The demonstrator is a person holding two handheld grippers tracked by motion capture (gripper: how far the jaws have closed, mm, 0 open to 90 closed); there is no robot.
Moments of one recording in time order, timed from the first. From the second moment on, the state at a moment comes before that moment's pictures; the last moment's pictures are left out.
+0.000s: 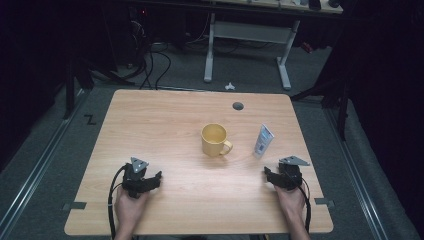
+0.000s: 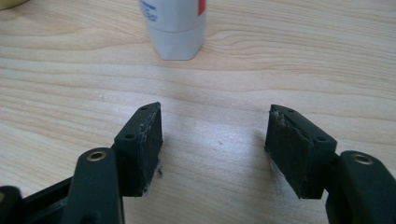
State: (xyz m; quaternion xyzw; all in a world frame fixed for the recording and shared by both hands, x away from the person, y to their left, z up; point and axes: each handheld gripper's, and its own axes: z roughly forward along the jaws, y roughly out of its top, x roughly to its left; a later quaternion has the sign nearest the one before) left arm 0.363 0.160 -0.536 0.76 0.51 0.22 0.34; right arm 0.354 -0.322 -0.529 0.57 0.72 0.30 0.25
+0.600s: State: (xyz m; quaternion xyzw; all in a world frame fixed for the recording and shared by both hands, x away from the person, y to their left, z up) left arm 0.363 0.160 -0.536 0.76 0.51 0.22 0.34; right arm 0.340 -0.312 -0.523 0.55 0.73 0.32 0.24
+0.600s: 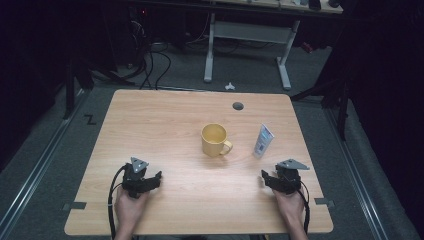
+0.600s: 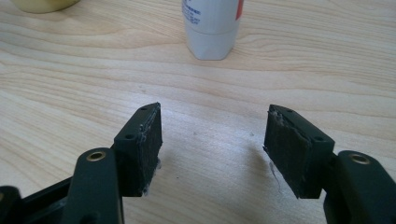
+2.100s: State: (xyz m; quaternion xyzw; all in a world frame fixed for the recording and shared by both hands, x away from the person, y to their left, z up) left arm 0.363 0.161 -0.536 0.76 0.51 0.22 0.34; right arm 0.350 -0.299 -0.495 0.53 0.72 0.36 0.27
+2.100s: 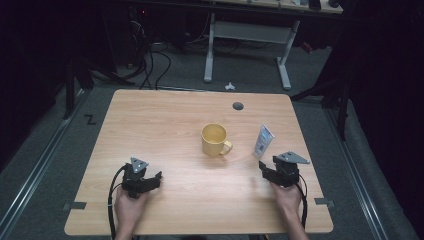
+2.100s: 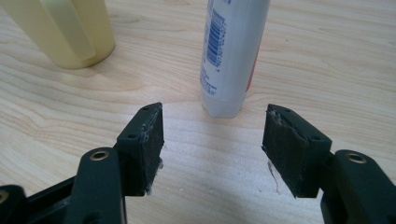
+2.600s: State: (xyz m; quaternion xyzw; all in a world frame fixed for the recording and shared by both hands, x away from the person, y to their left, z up) left arm 0.362 0.161 -0.536 0.76 0.51 0.22 0.34; right arm 0.360 -0.304 -0.487 0.55 0.71 0.36 0.26
